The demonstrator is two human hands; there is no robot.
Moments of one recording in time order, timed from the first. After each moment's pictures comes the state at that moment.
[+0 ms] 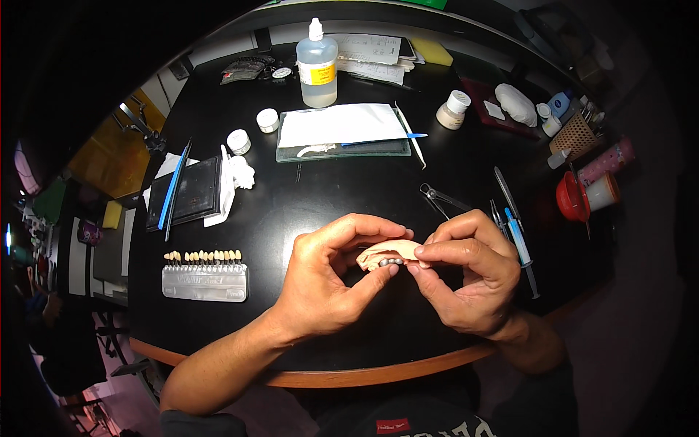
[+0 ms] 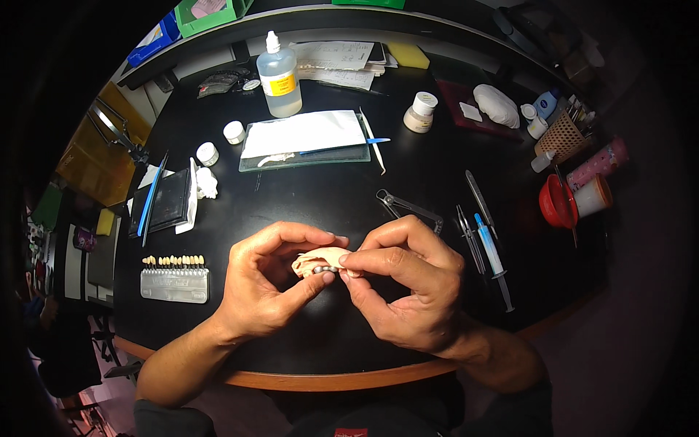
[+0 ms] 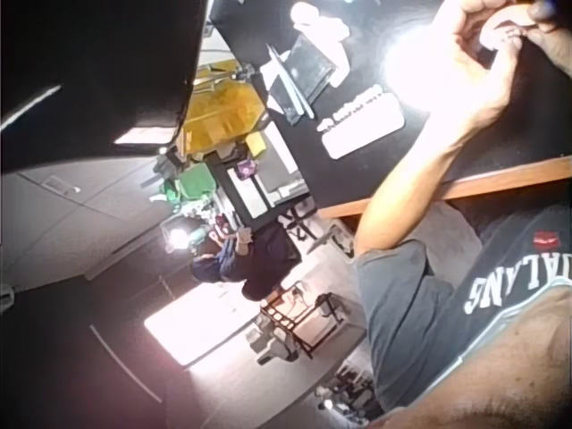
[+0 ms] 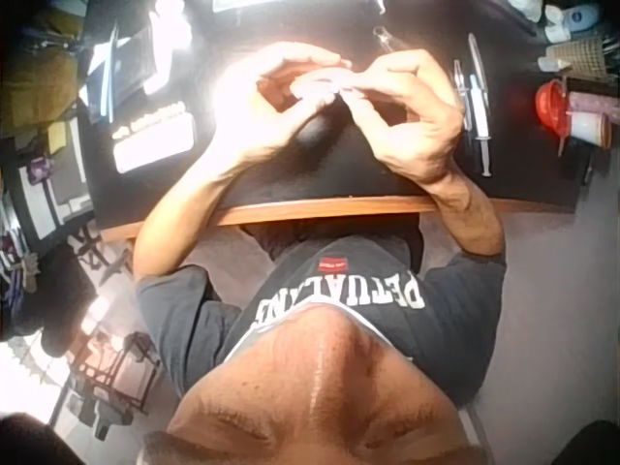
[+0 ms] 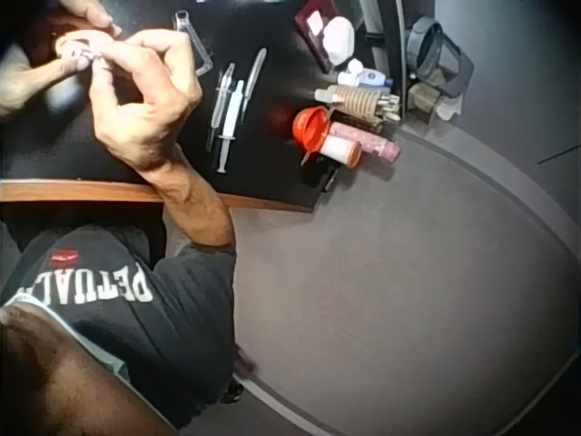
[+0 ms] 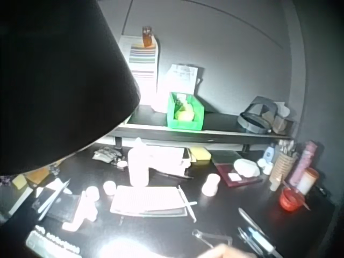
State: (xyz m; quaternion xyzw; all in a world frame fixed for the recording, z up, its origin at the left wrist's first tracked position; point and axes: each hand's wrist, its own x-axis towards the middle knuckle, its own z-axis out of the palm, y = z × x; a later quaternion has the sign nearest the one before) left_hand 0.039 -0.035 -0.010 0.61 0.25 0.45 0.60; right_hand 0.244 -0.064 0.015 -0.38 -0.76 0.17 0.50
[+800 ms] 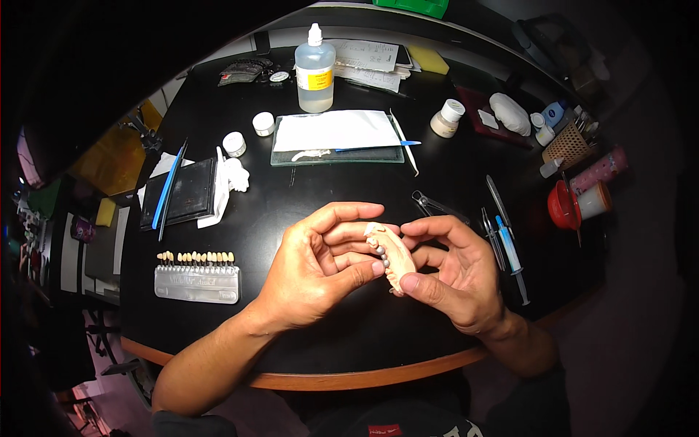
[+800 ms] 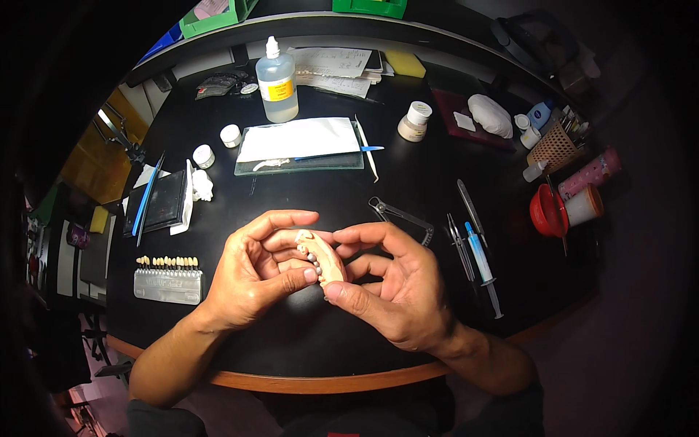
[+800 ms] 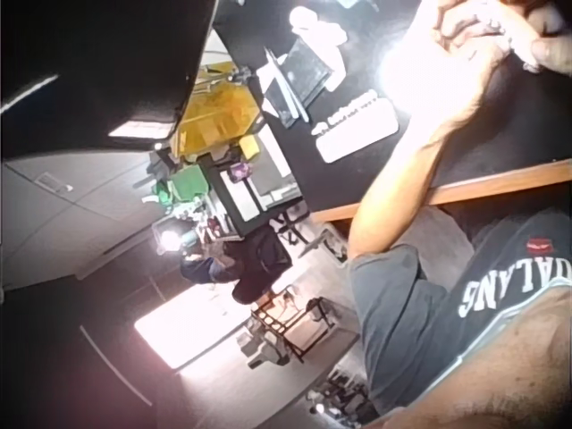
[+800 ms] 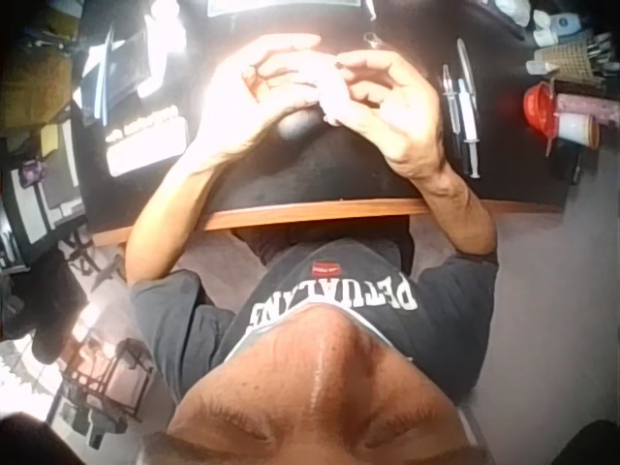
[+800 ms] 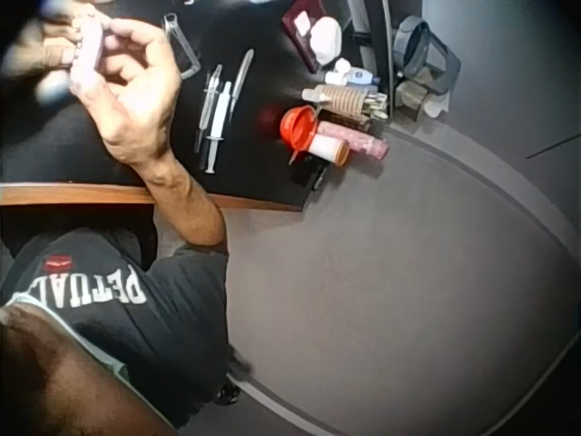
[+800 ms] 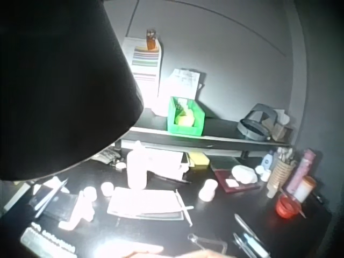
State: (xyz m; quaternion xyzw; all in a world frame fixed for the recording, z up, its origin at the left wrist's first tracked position) left_hand 0.033 -0.027 -0.003 0.48 0.24 0.43 0.72; right_hand 0.242 -0.071 0.020 -0.36 -0.50 0.62 0.49
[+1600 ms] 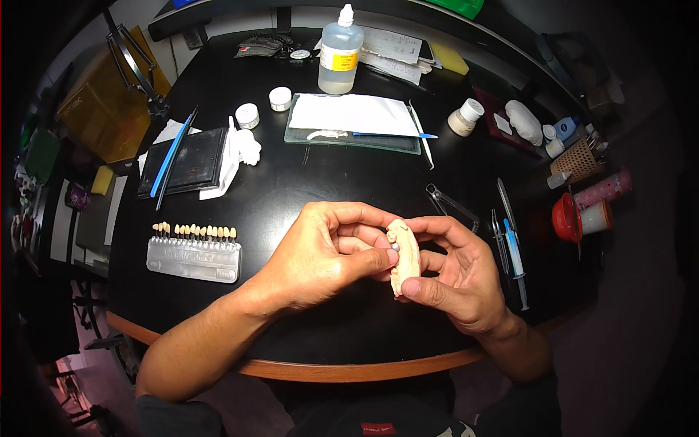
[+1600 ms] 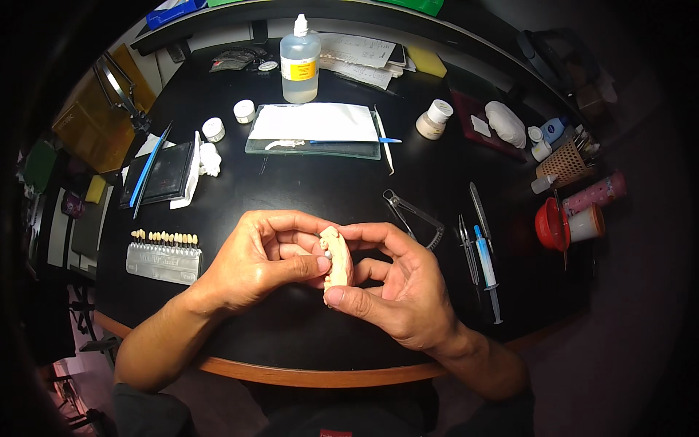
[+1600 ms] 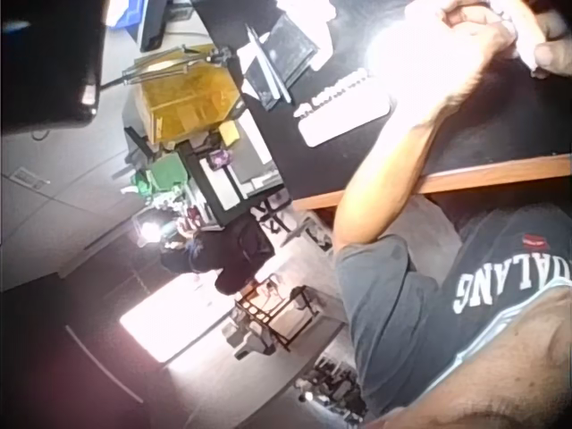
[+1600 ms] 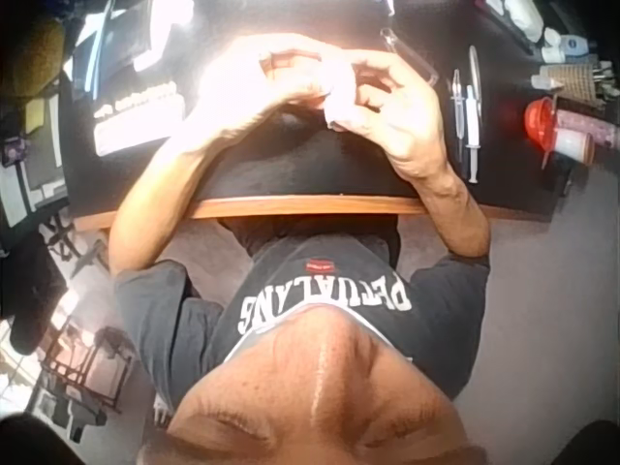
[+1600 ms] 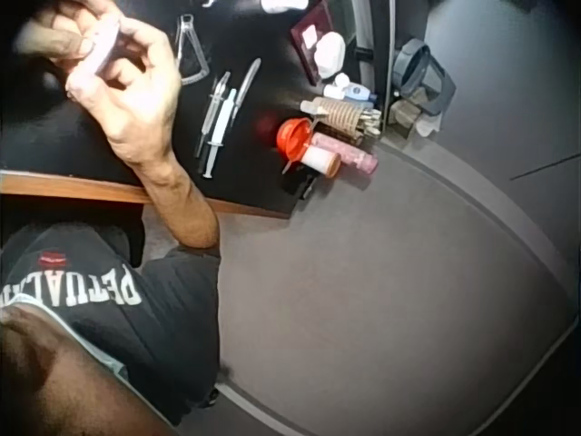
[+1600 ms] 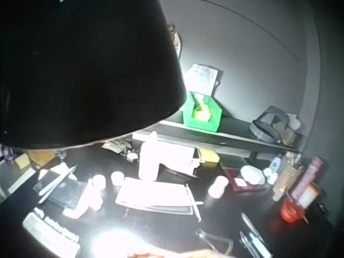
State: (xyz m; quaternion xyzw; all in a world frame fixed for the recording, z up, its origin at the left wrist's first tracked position) left_hand 0.024 -0.022 -0.003 0.46 0.30 0.33 0.76; right_hand 0.239 -0.070 0.018 -0.38 -0.47 0.67 0.42
